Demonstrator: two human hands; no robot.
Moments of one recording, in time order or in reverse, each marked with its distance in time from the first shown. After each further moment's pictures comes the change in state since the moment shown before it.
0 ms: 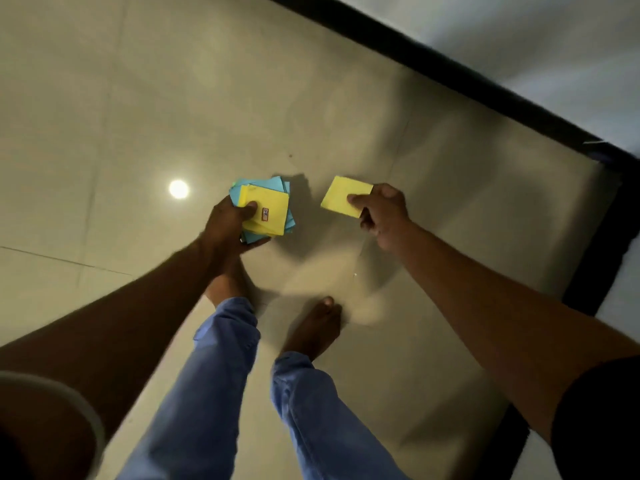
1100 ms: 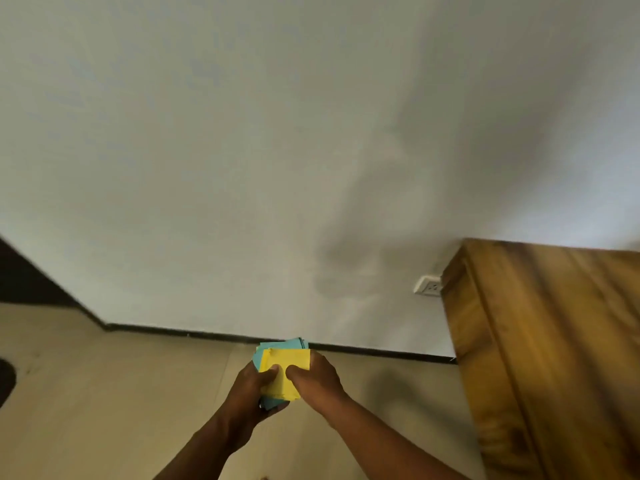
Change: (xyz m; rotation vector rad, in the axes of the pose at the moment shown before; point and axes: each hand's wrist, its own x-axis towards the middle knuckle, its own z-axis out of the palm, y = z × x) left_hand -0.560 0.216 0.095 0.218 -0.220 0.461; right_hand -0.572 -0.227 -0.072 -0.318 -0.074 -0.539
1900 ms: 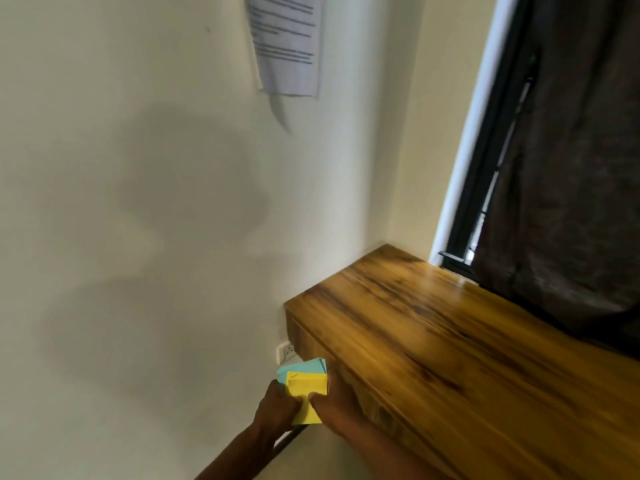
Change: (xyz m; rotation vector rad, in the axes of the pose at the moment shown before) left_hand 0.017 0.089 0.225 0.851 -0.674 0.311; right_hand -0.100 0.015 -0.173 0.254 0.773 0.139
